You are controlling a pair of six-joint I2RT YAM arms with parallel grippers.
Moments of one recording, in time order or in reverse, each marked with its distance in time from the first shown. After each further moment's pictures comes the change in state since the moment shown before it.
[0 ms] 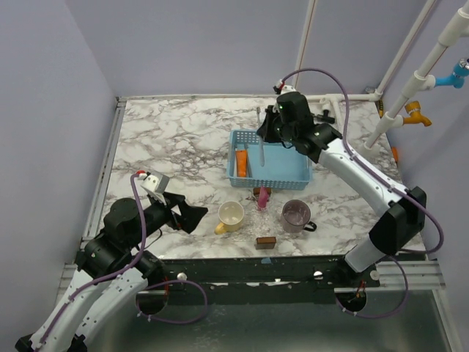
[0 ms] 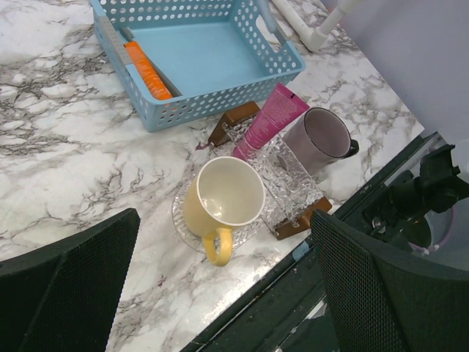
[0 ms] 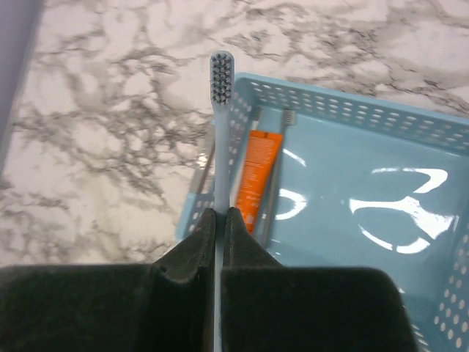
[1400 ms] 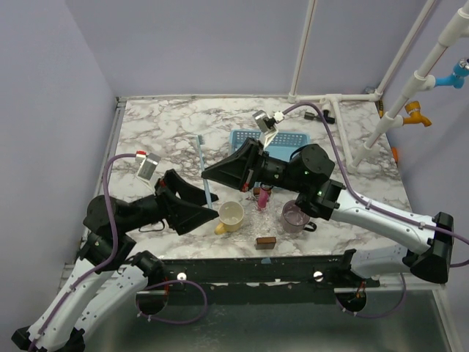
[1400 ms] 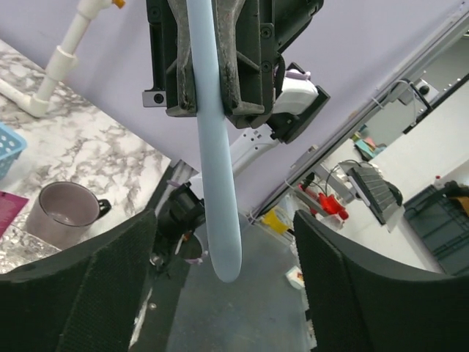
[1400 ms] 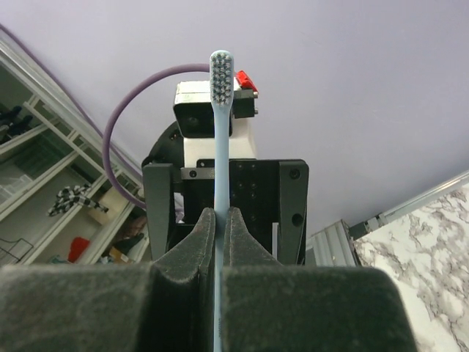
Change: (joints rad) left arm 0.000 0.133 0.089 0.569 0.509 -0.510; right arm 0.455 -0.369 -0.372 0.939 -0.487 0.418
